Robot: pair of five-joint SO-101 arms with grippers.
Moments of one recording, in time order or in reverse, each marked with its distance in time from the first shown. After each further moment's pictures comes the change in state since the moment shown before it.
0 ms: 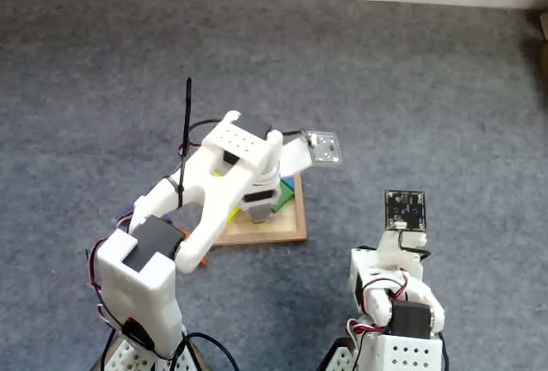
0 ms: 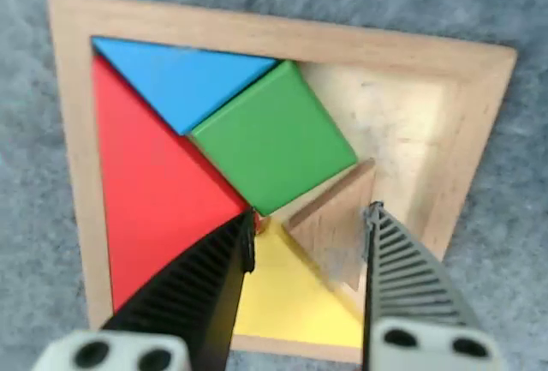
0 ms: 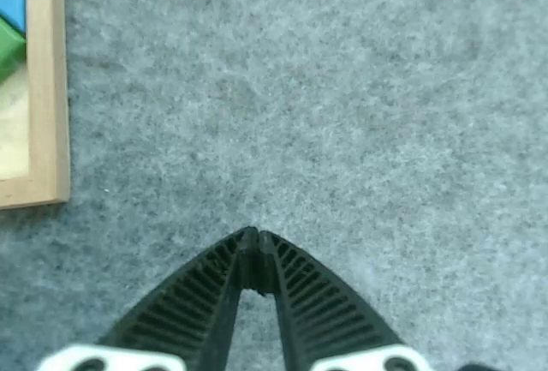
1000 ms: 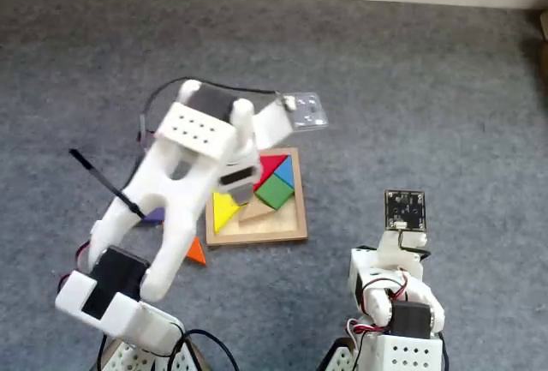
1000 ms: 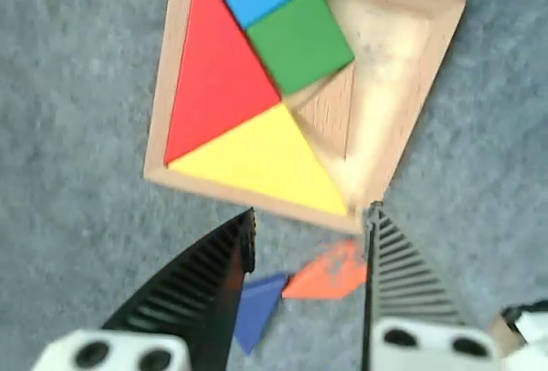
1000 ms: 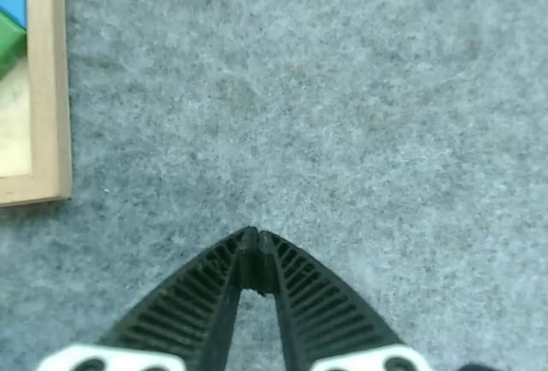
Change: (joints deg) left arm -6.2 -15.8 -8.1 21.9 2.4; right arm 0.0 0.0 0.0 0.0 0.0
